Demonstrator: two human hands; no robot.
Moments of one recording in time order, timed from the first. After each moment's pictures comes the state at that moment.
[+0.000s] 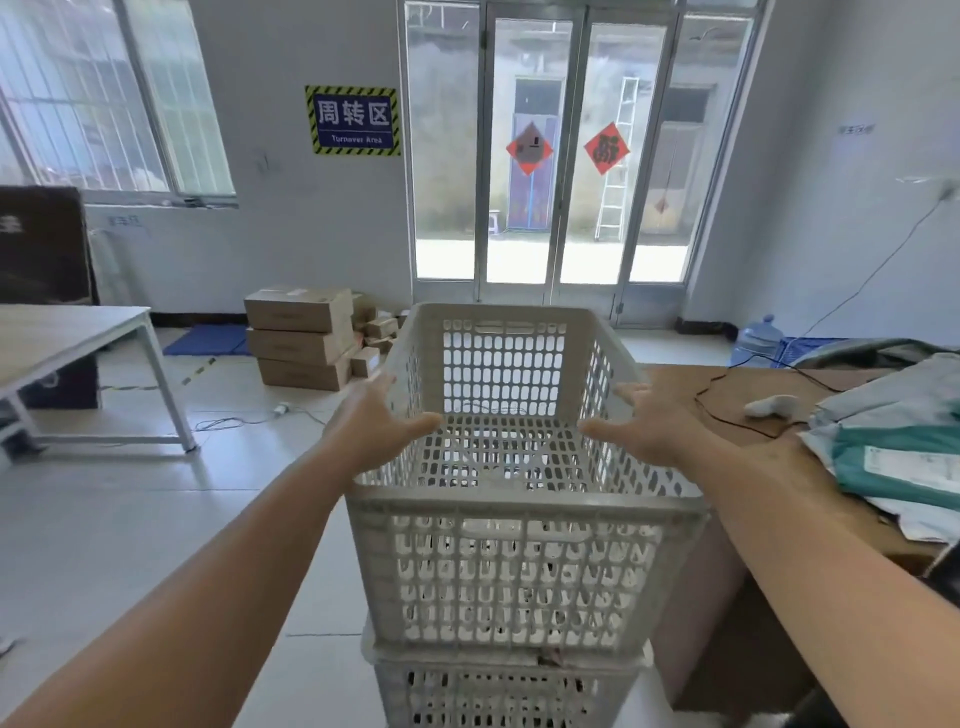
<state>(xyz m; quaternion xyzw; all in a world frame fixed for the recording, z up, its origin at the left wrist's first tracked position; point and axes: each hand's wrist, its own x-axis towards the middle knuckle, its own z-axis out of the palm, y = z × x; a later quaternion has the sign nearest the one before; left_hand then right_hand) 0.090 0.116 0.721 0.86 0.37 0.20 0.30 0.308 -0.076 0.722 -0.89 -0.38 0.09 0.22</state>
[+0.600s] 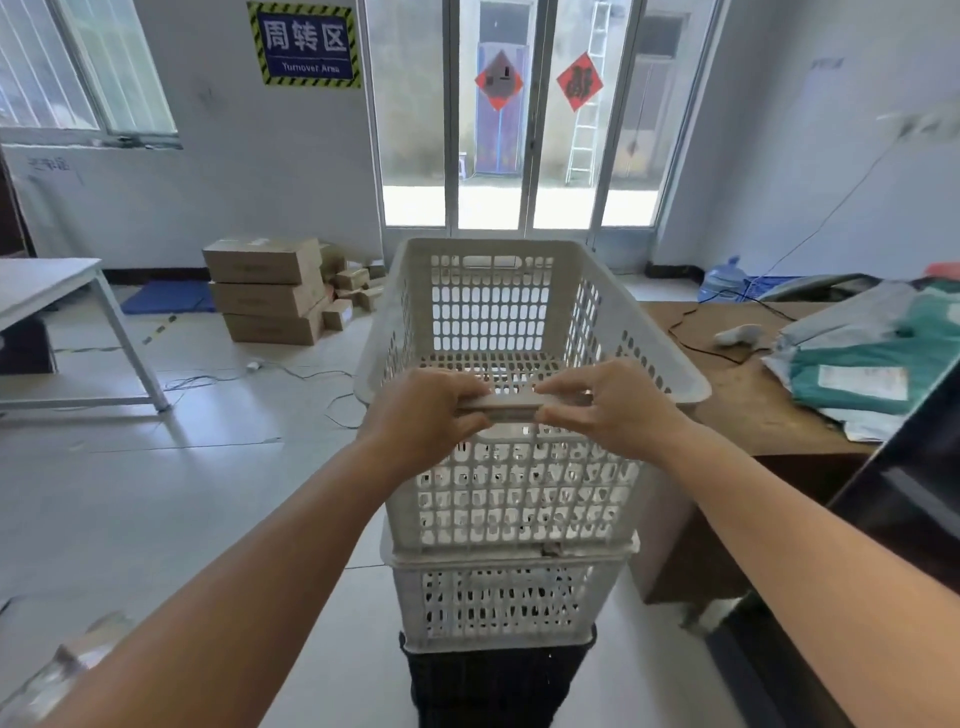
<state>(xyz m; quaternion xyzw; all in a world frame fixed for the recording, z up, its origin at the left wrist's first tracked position) 0.057 0.054 0.698 0.95 0.18 0.20 0.14 0.202 -0.098 0.707 -0.83 -0.51 0.02 0.23</state>
